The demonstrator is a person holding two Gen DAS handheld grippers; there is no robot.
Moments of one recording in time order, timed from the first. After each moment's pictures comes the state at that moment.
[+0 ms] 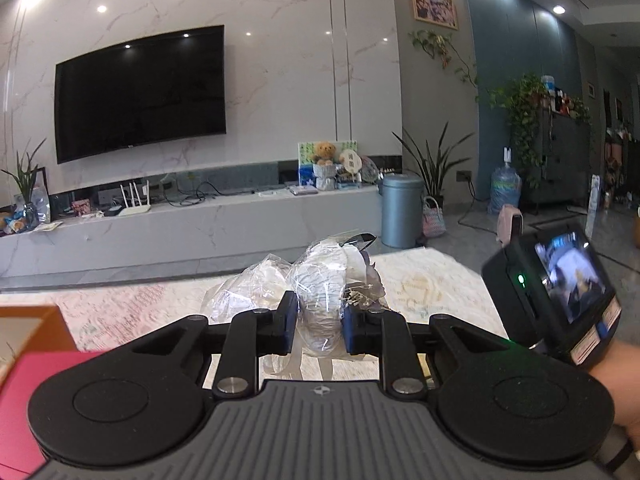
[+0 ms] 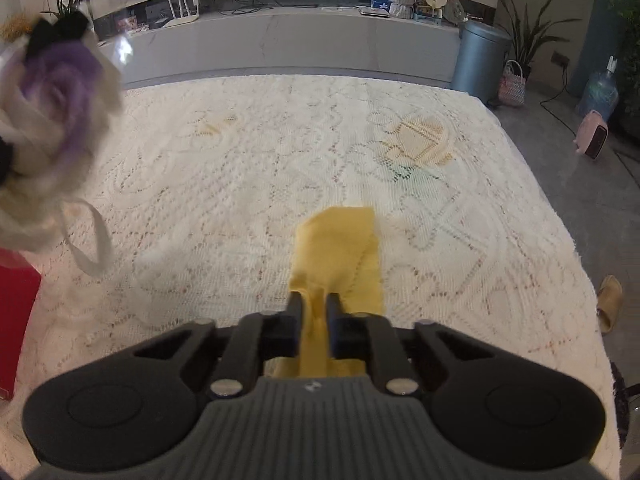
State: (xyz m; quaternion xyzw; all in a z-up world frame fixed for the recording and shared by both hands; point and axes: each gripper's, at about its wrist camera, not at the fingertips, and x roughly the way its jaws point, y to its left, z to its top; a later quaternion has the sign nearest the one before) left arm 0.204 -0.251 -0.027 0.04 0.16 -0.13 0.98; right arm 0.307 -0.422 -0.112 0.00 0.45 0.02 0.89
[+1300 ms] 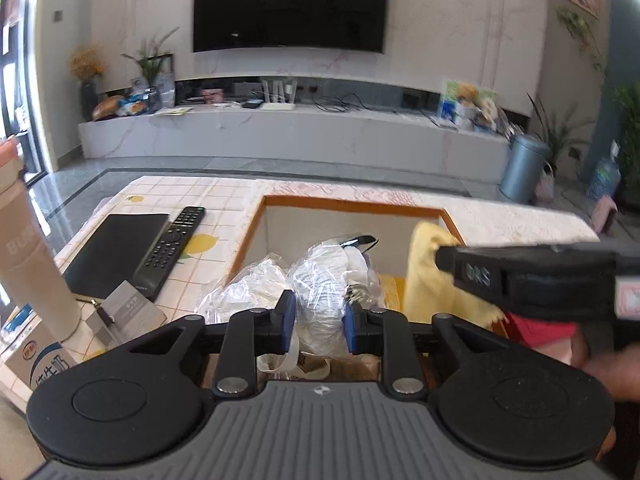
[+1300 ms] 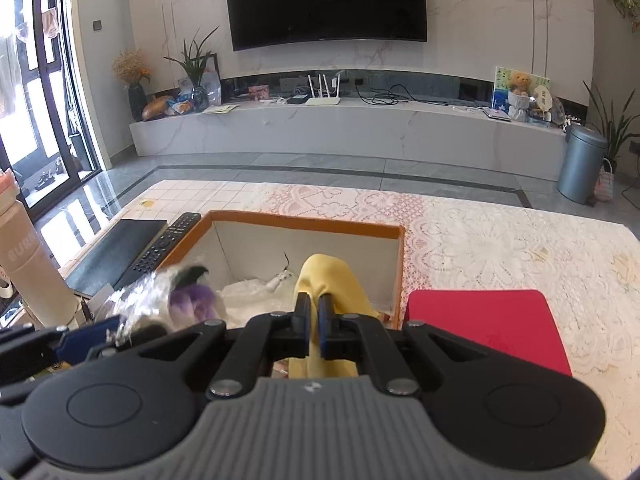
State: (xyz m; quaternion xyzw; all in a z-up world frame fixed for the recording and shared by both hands) left arm 0.140 0.067 0.008 -0.02 0.31 0.01 0.95; right arm 0.213 -0.050 -0.001 -0.01 0.33 0.14 0.93
